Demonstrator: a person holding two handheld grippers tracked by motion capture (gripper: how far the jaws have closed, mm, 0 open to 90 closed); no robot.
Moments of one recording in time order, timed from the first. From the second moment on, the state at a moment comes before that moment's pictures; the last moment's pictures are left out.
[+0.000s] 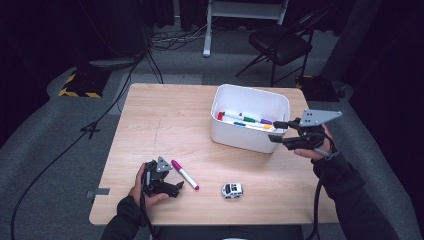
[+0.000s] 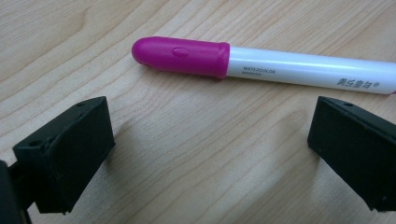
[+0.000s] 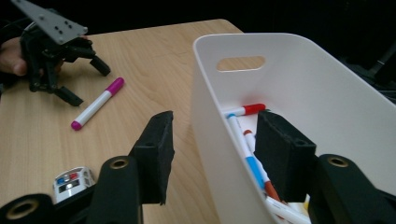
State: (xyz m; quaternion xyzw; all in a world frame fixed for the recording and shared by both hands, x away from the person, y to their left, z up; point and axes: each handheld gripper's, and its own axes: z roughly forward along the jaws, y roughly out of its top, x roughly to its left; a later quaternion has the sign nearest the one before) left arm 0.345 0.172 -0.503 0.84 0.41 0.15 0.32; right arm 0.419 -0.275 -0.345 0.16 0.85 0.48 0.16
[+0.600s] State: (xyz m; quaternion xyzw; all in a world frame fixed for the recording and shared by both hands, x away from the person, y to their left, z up) left arm 0.356 0.144 -0.503 0.86 0.38 0.13 0.32; right arm 0.402 -0.222 -0.436 0.12 0.88 0.46 0.07
